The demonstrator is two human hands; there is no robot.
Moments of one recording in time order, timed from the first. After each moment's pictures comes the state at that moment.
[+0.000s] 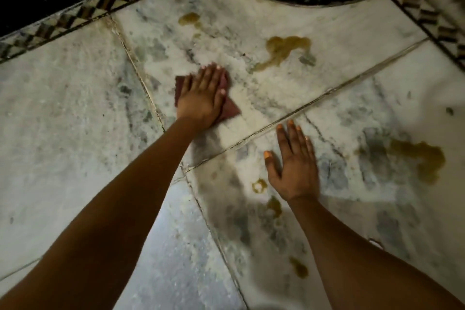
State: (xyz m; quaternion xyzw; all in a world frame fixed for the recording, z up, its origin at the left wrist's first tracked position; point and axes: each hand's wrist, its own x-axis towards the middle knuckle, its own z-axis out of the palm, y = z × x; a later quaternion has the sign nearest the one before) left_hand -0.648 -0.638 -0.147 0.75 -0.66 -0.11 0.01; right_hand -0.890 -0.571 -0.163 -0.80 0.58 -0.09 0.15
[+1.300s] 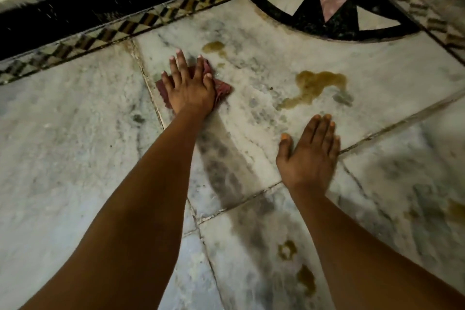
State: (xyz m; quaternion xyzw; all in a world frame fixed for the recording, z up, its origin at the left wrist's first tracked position) left_hand -0.578 -0.717 -0.156 0.88 -0.46 -0.05 0.05; right_hand -0.814 -0.662 -0.171 -0.71 0.70 -0.08 0.05
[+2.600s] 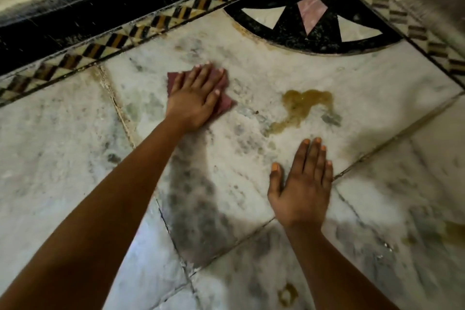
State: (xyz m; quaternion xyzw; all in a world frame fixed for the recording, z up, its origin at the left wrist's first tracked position) left_hand -0.565 -0.768 -0.158 0.72 -0.69 -0.09 0.04; right_hand -0.811 -0.662 -0.168 -0.69 0.72 -0.08 0.03
